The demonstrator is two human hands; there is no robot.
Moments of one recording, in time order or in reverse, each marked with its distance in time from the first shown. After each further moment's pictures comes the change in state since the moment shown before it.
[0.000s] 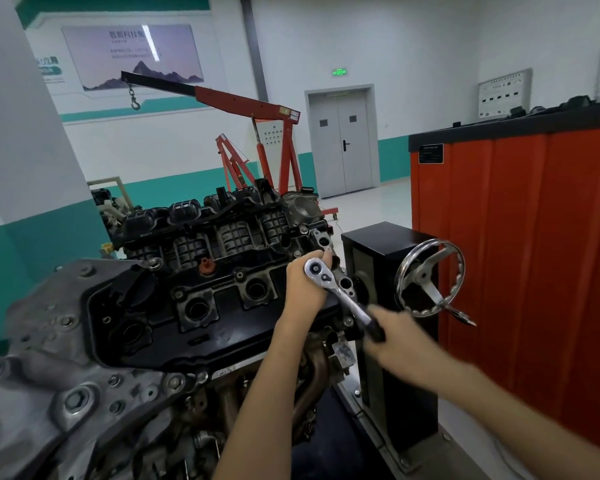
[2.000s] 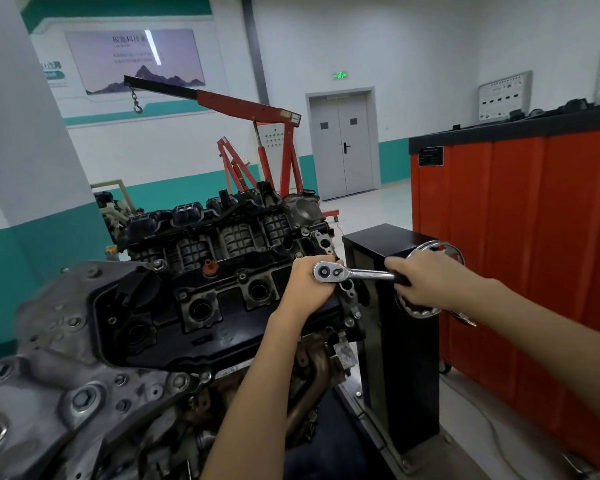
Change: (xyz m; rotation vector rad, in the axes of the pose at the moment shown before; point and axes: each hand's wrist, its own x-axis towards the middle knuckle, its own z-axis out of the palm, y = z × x) left_hand 0.007 -0.002 -0.011 0.186 -0.193 0.157; right_hand 0.051 0.002 -0.084 -0.820 -0.001 -0.255
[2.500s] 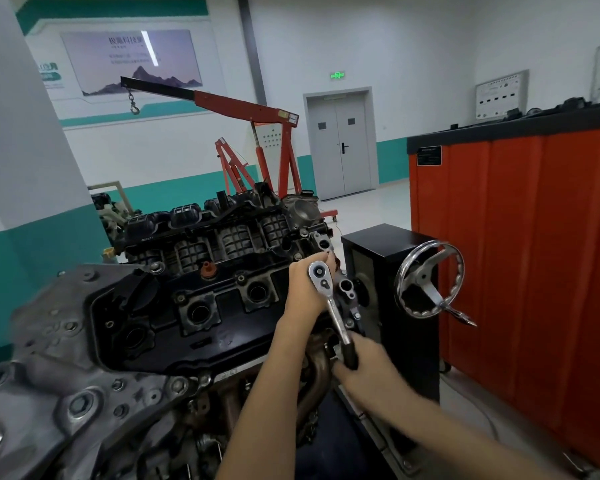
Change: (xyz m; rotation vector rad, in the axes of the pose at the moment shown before) left_hand 0.000 -0.007 0.016 -0.173 0.193 -0.068; right_hand -0.040 -0.125 0.071 1.092 0.111 0.325
